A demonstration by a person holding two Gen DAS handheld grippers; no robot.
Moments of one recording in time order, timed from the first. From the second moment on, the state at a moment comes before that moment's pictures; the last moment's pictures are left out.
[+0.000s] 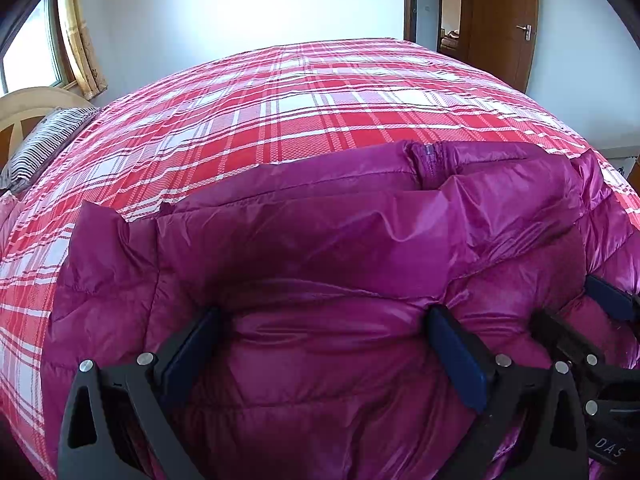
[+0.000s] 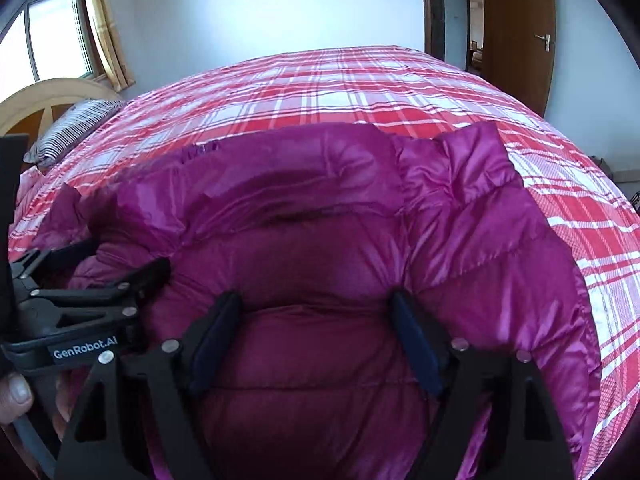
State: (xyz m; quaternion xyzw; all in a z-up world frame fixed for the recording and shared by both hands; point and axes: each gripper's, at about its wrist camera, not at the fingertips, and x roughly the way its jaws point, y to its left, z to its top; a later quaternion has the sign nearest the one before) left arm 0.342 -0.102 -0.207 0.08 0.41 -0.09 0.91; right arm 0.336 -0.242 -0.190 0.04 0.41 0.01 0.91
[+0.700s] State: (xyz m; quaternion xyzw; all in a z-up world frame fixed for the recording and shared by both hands) left arm 0.252 0.064 -0.146 -0.01 0.35 -0.10 0.93; right arm 0.335 -0.239 -0.193 0.03 0.40 0.00 0.91
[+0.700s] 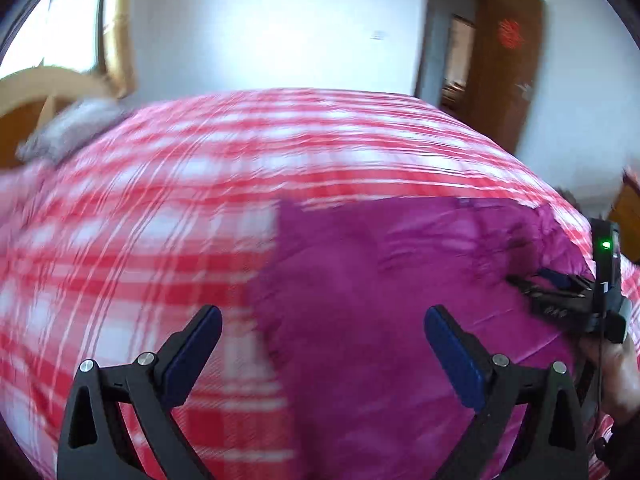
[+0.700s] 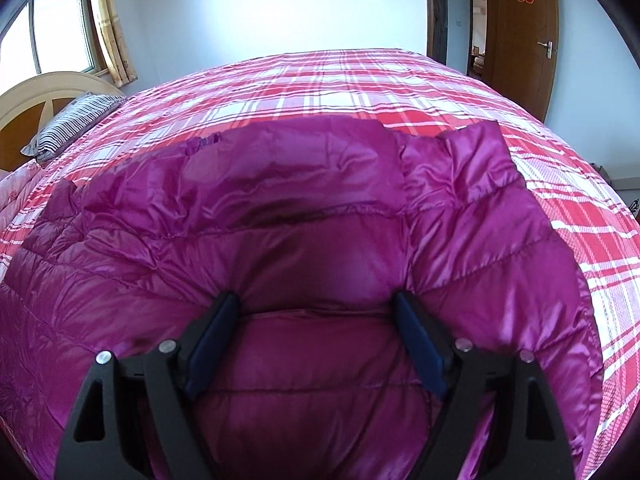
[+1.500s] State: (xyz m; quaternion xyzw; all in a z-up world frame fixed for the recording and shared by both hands) left arm 0.243 0.109 -0.197 -0.25 0.36 -0.29 0.85; right arm 0.281 -0.207 -0.172 -0.01 0.41 0.07 0.91
